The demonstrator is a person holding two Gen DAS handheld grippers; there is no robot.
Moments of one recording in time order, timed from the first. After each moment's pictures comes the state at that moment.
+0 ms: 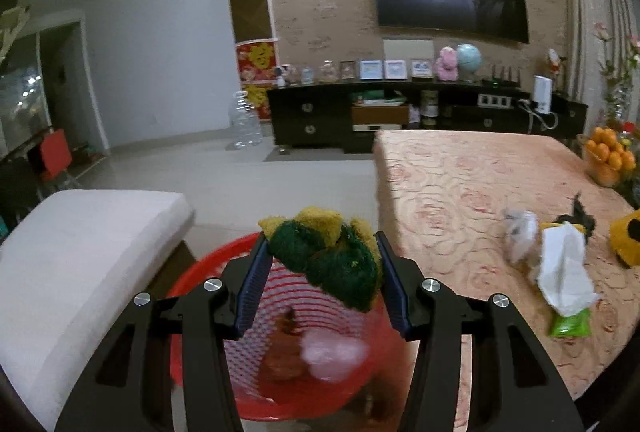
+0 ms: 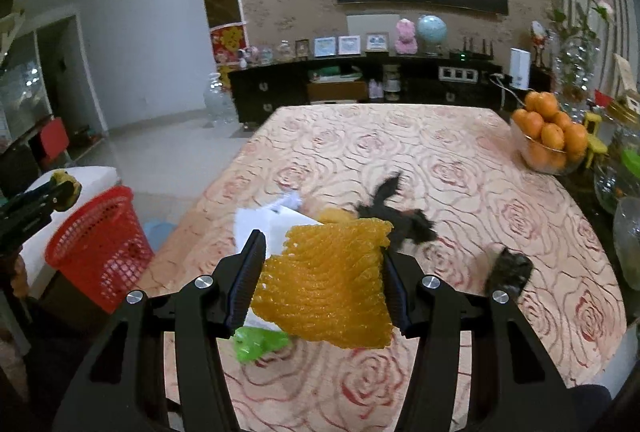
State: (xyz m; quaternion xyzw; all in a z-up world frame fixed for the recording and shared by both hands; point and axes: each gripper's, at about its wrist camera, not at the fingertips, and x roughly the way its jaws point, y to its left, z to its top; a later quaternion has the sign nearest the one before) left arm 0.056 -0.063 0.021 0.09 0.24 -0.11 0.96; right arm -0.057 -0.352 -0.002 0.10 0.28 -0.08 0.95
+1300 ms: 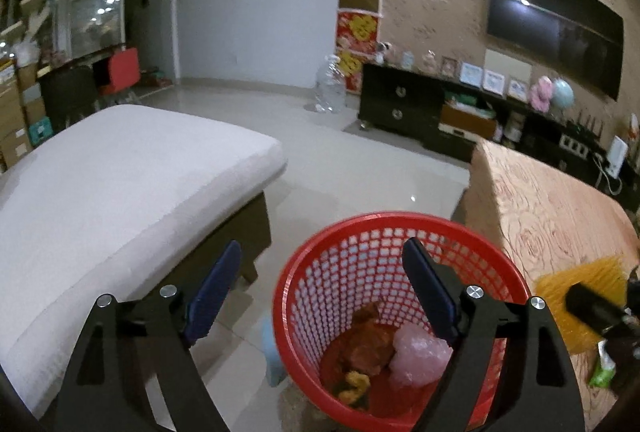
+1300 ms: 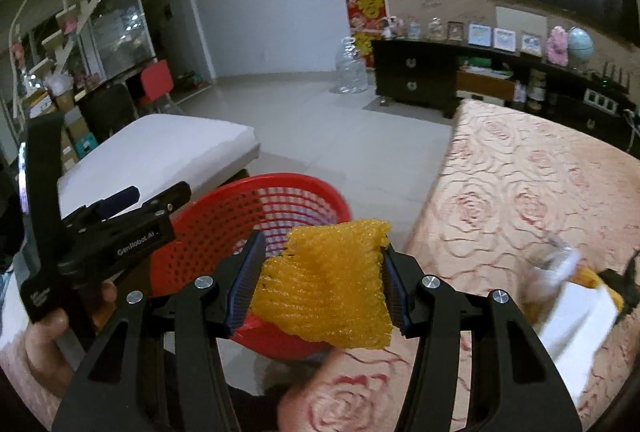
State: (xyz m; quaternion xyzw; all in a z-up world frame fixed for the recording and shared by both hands) left arm 0.094 0.040 0.007 -0.02 0.29 0.03 0.96; right arm 0.073 -0.139 0.013 0.06 0.32 0.14 0.93
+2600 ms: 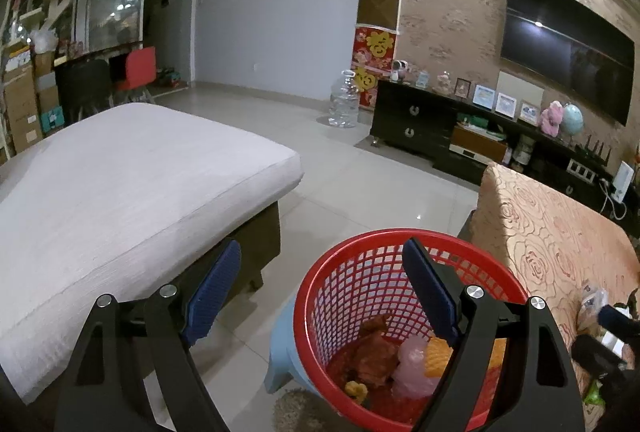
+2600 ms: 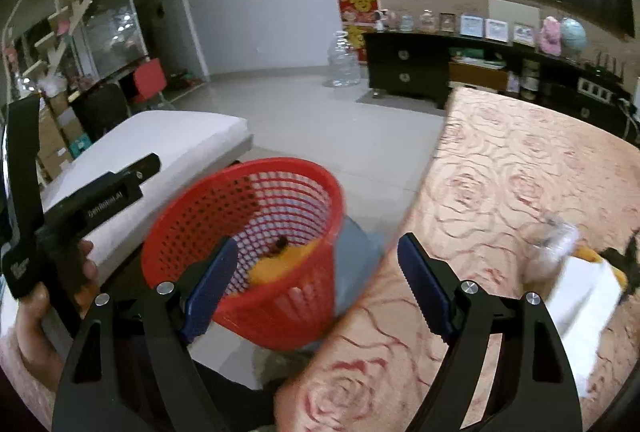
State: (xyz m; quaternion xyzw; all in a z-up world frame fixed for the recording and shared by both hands) left arm 0.088 0.055 0.014 -0.05 0.27 0.04 0.96; right arm 0.046 -0.170 0.004 0.07 0.32 0.10 0.94
